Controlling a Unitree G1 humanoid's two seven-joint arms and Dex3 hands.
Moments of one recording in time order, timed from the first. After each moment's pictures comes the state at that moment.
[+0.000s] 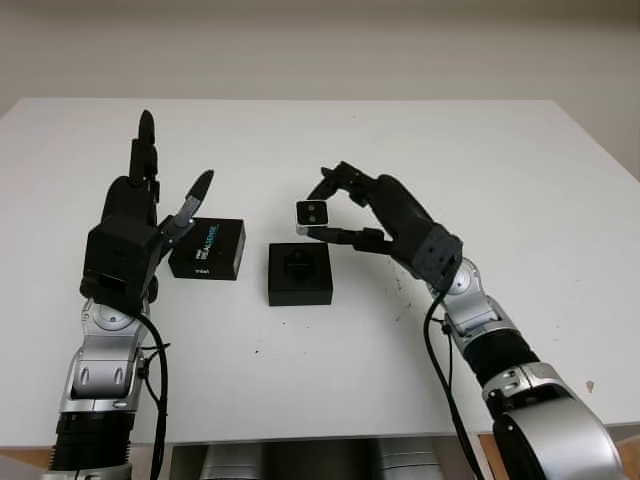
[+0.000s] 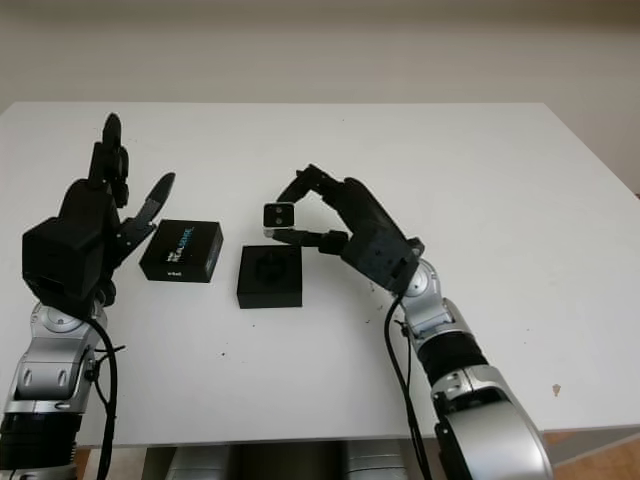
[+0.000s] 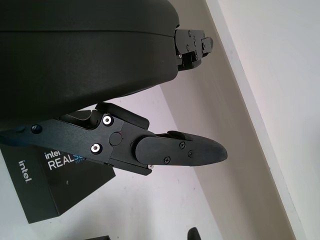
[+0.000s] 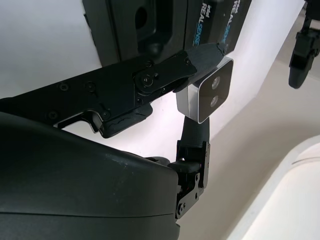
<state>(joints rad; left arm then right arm) -0.29 0.27 0.16 0.02 0.12 0.07 0.03 -0.67 -0.21 0.15 0.82 -0.20 -0.48 0.18</state>
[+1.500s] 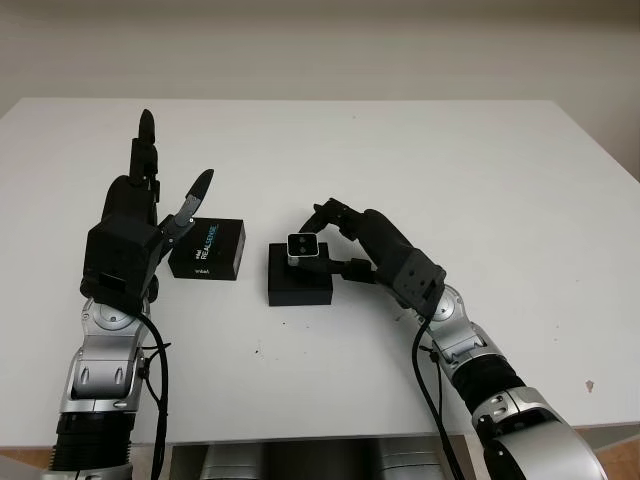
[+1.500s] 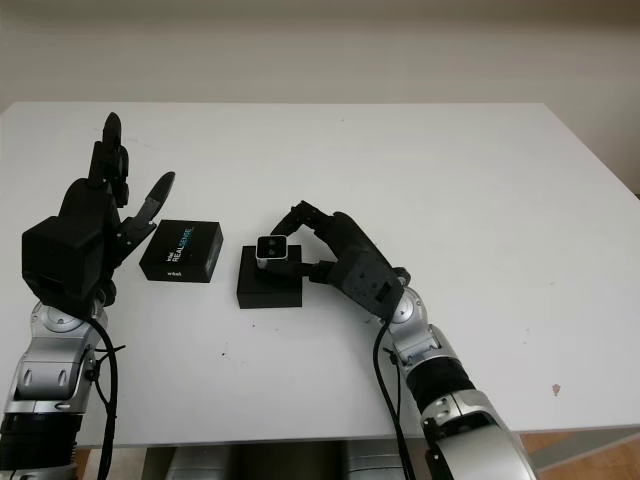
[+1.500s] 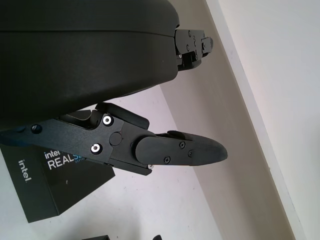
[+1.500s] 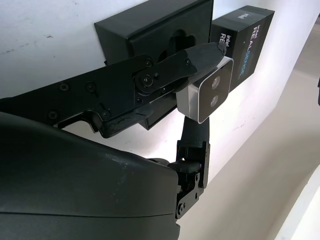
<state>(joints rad) -0.29 0.27 0.16 0.01 0.12 0.08 0.03 -0.59 -0.17 0.18 0.80 -0.23 -0.44 0.15</state>
